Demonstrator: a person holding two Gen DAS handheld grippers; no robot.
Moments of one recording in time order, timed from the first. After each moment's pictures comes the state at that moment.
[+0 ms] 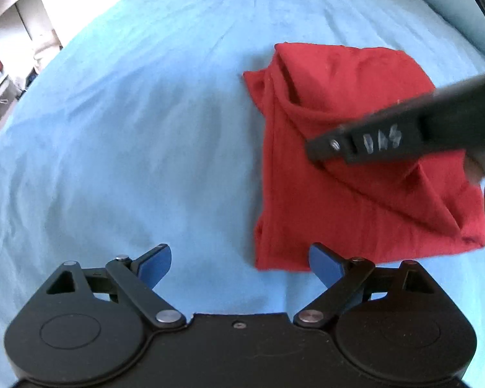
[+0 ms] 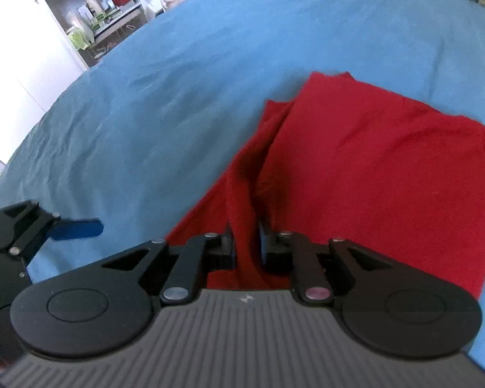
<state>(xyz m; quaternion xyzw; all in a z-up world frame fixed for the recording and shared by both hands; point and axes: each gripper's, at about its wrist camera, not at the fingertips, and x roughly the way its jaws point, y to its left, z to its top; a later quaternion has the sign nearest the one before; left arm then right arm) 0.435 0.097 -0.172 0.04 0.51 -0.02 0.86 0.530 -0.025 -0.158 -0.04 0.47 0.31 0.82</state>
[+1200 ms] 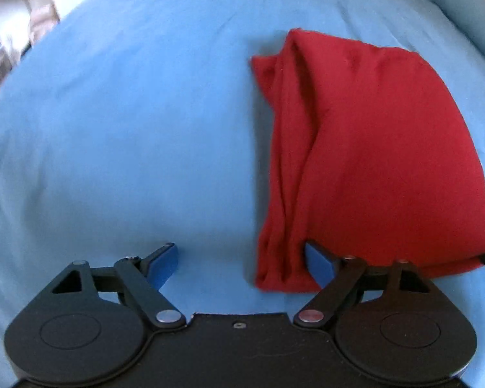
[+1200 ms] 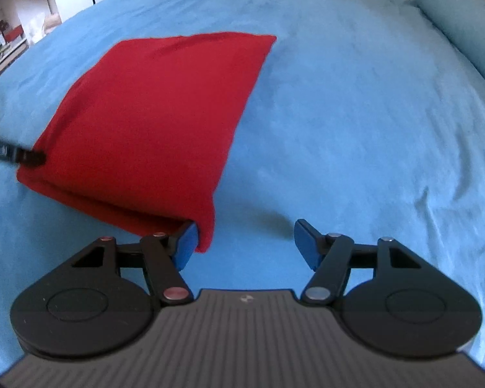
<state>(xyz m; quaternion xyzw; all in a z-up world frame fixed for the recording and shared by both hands) 0.445 0.118 -0.185 0.00 0.54 -0.01 0.84 0.416 -0.184 -0.195 -0.04 0.45 0.08 0.89</state>
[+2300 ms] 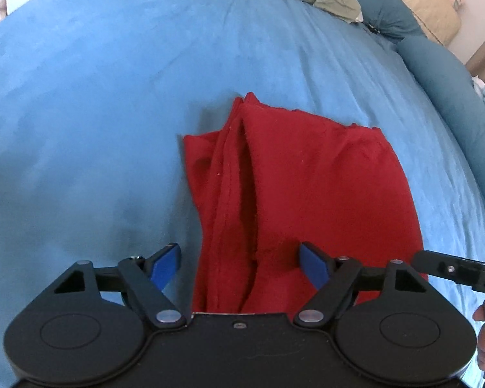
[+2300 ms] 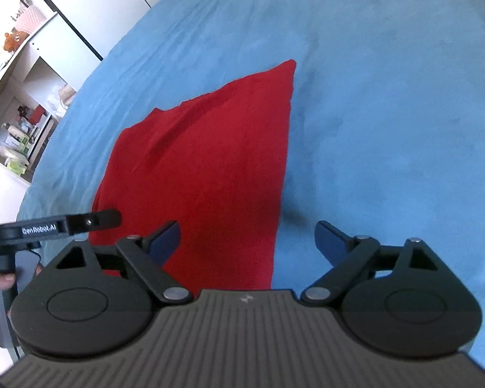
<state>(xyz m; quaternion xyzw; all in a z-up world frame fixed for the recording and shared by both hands) 0.537 0.113 -0.175 -0.12 0.51 -0.12 0.84 0.548 -0.202 -0.190 0.16 0.48 0.15 0.85</state>
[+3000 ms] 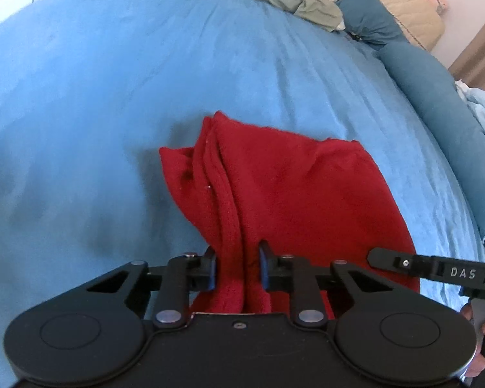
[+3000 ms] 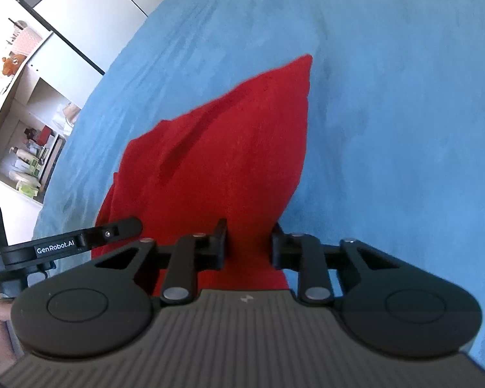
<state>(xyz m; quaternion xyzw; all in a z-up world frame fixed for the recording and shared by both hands) 0.536 0.099 -0.155 -0.12 0.49 -0.14 0.85 0.555 -0.191 -0.184 0.21 0.47 0.15 0.84</state>
